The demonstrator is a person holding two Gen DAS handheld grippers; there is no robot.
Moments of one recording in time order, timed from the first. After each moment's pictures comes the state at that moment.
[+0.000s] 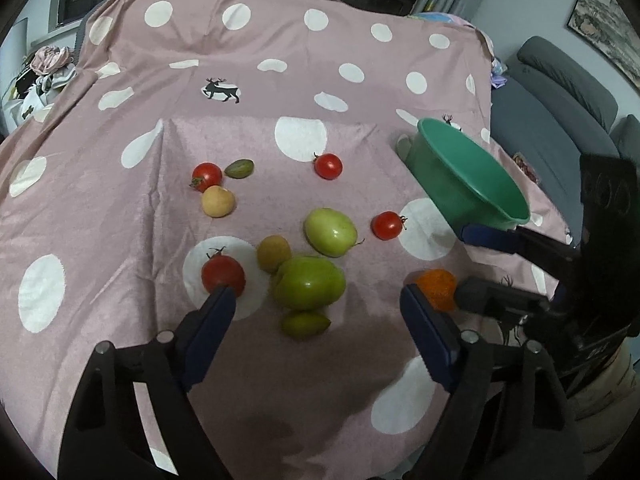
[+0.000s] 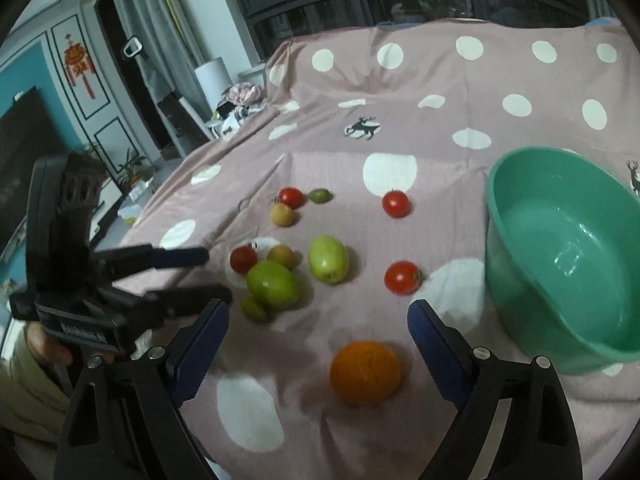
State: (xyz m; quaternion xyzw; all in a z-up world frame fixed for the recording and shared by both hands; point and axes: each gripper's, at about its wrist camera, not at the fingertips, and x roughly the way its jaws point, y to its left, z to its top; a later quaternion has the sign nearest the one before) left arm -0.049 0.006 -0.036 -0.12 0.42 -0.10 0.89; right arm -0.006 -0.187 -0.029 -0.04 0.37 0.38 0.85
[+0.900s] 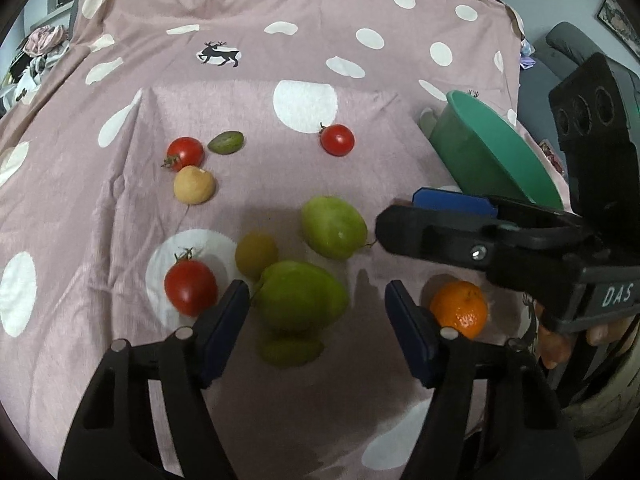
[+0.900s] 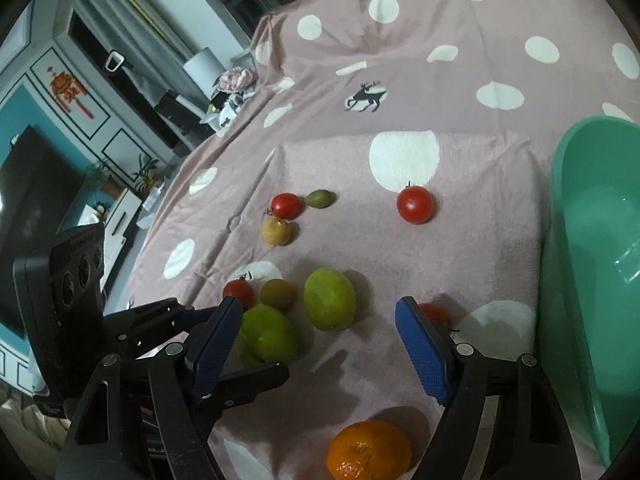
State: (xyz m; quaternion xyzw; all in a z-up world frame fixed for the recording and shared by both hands) left arm -0.011 -0.014 -0.057 -0.12 0.48 -0.08 0.87; right arm 0.064 -0.156 -0.048 0.03 0.46 0.42 0.78
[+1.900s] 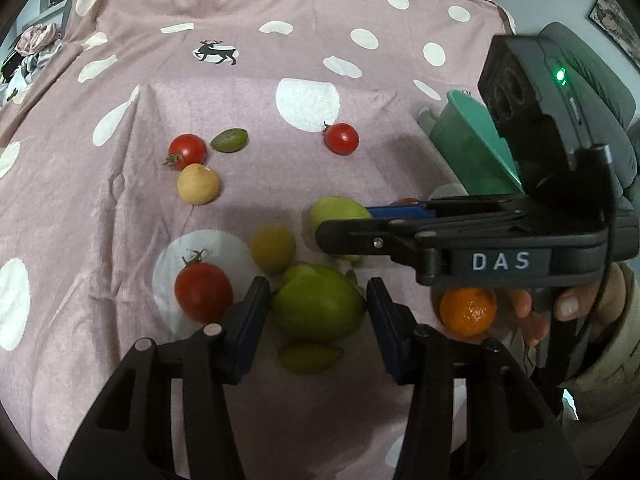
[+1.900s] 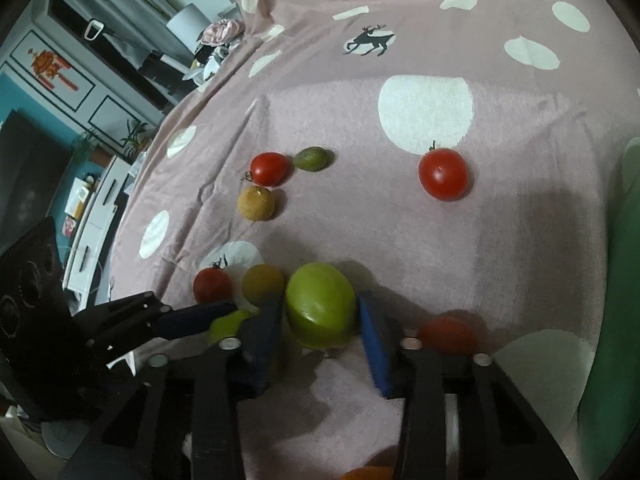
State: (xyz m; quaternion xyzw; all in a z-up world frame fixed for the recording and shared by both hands) left arm -0.013 0.002 -0.063 -0.12 0.47 -0.10 0.87; right arm 0.091 -0.119 -0.080 -0.01 0.54 0.41 0.74
